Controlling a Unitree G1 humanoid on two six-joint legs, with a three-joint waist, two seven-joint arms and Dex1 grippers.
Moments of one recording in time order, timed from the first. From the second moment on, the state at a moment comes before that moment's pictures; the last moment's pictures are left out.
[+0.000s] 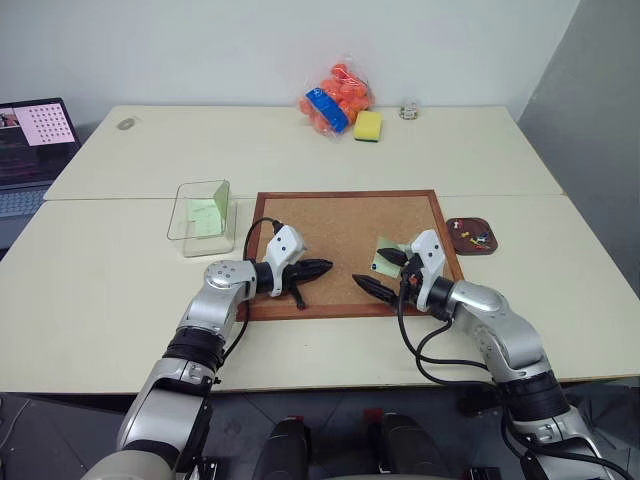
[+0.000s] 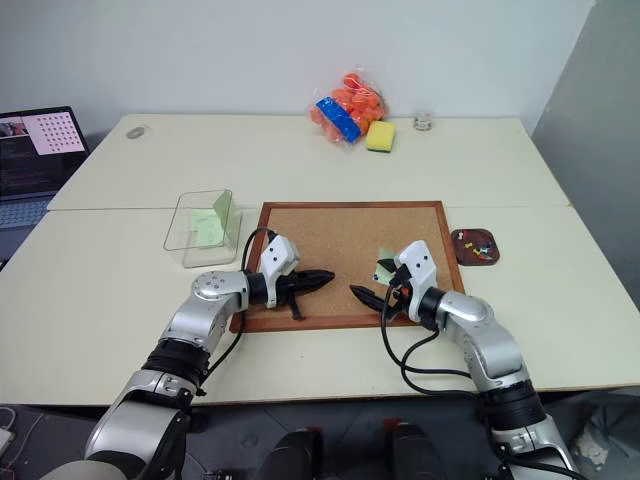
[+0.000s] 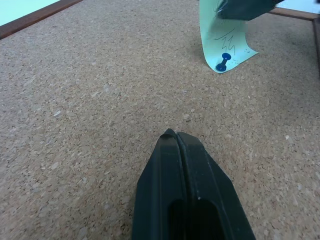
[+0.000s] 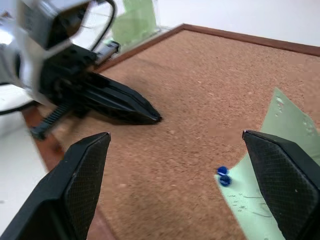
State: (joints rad) left arm -0.60 0.39 -0.15 0.56 -0.15 0.06 -1.01; right arm -0.37 -0.32 0.16 0.01 0.29 0.41 0.65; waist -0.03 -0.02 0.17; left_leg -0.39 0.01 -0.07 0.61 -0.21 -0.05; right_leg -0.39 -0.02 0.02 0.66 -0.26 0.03
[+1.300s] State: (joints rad) left arm -0.59 0.39 -0.15 0.55 -0.15 0.06 -1.01; right arm -0.46 -0.25 0.16 0.27 0.19 0.25 0.67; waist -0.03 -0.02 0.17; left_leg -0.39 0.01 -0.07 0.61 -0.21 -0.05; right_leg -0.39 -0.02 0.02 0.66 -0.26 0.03
